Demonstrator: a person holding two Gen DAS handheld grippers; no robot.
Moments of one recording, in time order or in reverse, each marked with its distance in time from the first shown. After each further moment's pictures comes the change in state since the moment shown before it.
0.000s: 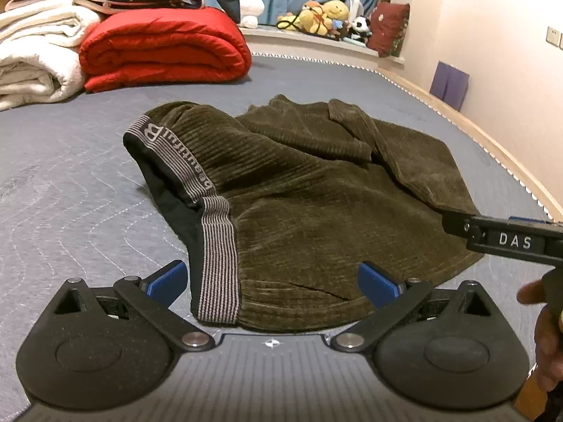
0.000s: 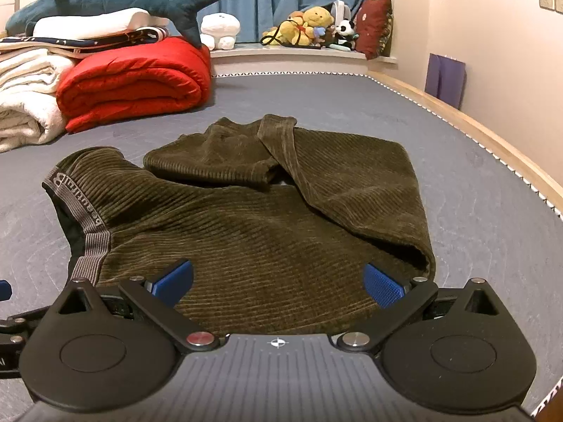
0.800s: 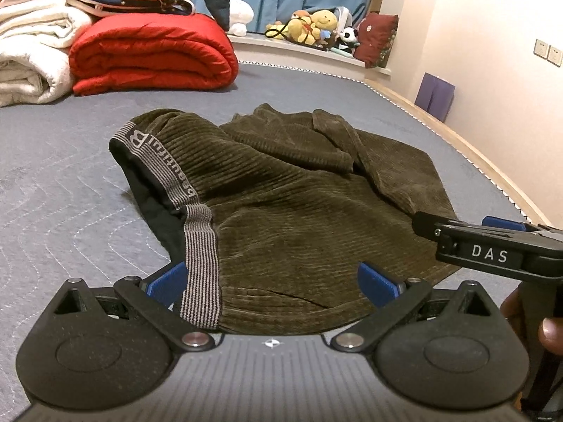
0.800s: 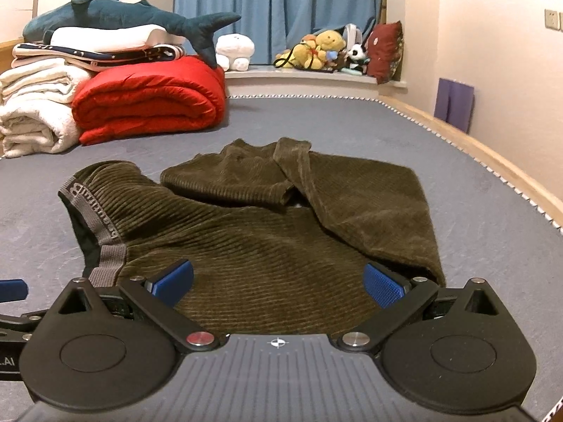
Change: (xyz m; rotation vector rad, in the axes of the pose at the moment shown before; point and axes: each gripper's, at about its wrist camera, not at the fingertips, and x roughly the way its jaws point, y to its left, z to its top) left arm -0.007 -0.003 0.000 -0.011 -0.021 -0.061; right arm -0.010 0.012 0.000 -0.025 -0.072 0.037
